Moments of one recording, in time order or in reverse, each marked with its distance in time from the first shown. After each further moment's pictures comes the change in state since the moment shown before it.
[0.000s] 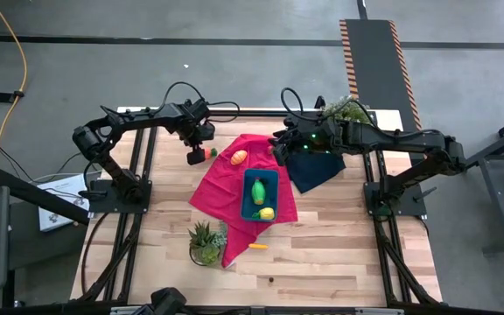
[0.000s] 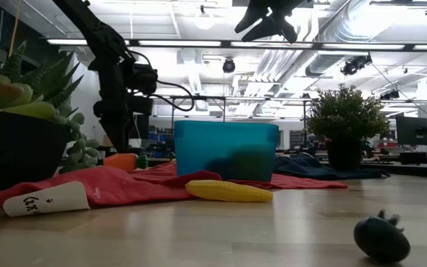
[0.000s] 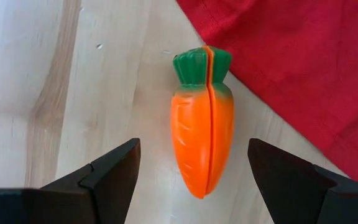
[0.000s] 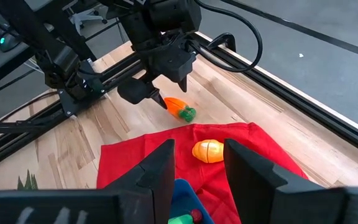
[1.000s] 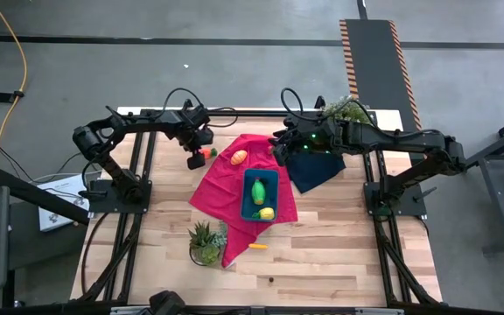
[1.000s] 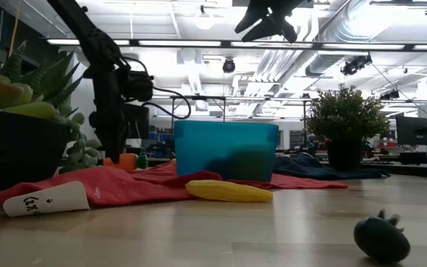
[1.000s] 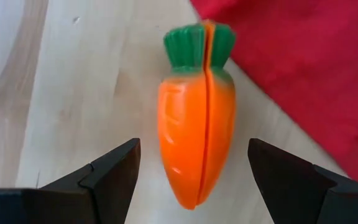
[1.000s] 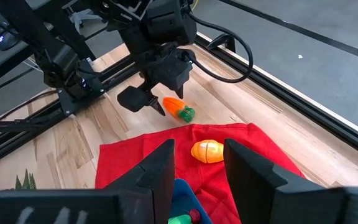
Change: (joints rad) left arm -0.009 0.000 -0.100 0.106 -0.003 -0.060; right arm 0.000 0.000 0.000 0.000 0.002 -0.008
